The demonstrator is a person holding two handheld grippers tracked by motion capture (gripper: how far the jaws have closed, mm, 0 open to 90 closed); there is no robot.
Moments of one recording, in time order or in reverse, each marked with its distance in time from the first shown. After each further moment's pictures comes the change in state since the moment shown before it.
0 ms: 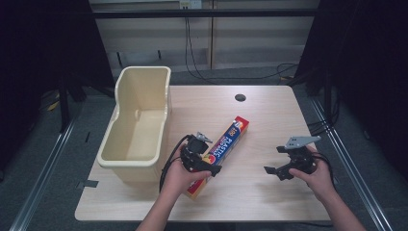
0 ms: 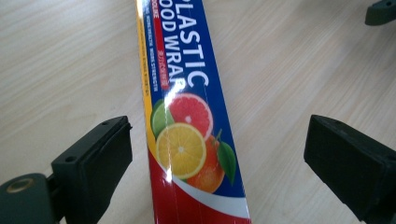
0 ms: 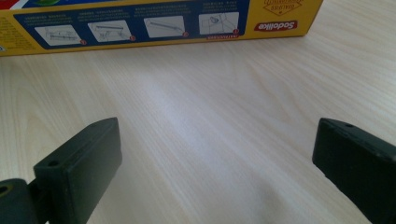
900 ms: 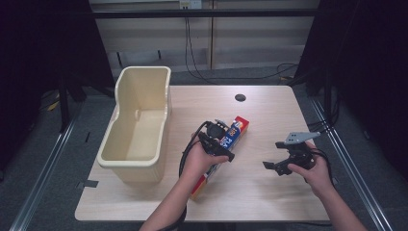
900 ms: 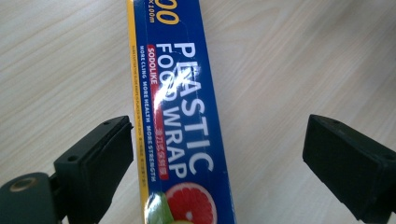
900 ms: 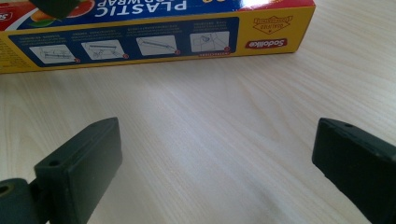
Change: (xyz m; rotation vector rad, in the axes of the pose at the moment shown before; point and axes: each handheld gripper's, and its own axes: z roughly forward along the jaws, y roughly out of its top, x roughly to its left) left arm -0.002 0.062 0.038 0.116 0.058 0.002; right arm -0.007 0.008 0.003 -0.030 0.004 0.005
